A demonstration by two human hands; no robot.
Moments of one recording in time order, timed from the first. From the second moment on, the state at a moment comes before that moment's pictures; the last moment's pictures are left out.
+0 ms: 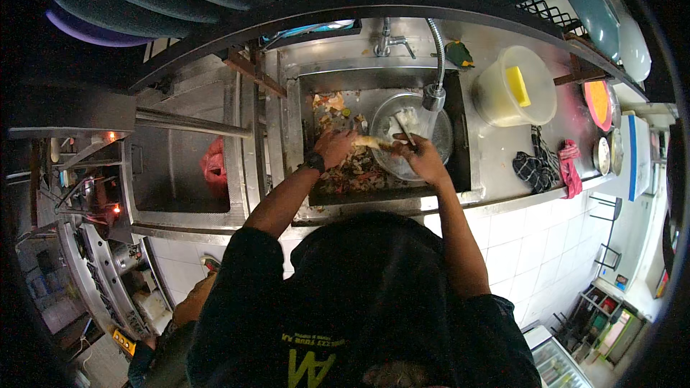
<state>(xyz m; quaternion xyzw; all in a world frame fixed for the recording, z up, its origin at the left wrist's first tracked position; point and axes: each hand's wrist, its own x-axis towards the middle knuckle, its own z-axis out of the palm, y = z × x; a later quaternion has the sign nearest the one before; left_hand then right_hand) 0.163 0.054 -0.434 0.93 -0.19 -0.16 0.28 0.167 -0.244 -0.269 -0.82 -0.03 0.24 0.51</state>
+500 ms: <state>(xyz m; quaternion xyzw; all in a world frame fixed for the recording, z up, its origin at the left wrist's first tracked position) 0.080 0.011 -0.112 0.89 -0.01 0.09 0.45 0.162 -0.177 -0.095 -0.67 -0.01 0.17 0.73</state>
